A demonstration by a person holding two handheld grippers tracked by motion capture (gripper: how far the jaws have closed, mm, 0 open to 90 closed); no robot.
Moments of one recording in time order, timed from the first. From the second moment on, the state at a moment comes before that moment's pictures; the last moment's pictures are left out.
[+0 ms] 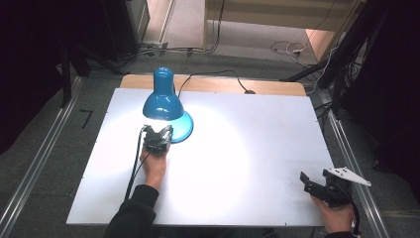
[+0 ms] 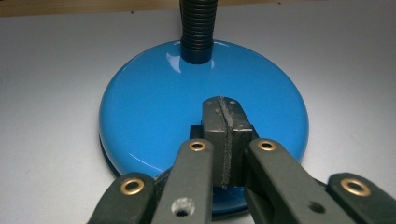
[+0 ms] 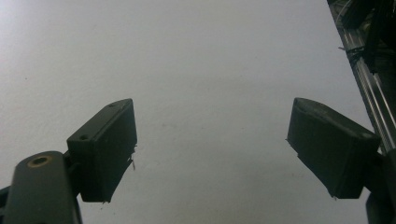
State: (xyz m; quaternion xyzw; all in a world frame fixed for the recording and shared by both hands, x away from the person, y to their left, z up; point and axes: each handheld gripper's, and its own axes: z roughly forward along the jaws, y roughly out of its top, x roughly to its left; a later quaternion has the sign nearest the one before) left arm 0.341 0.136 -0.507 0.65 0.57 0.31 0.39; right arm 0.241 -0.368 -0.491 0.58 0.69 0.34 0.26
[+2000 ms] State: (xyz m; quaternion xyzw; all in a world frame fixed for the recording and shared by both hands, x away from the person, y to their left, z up) left arm 0.321 0.156 -0.501 0.64 0.57 0.28 0.44; right arm 0.240 -0.366 -0.488 0.58 0.69 0.35 0.26
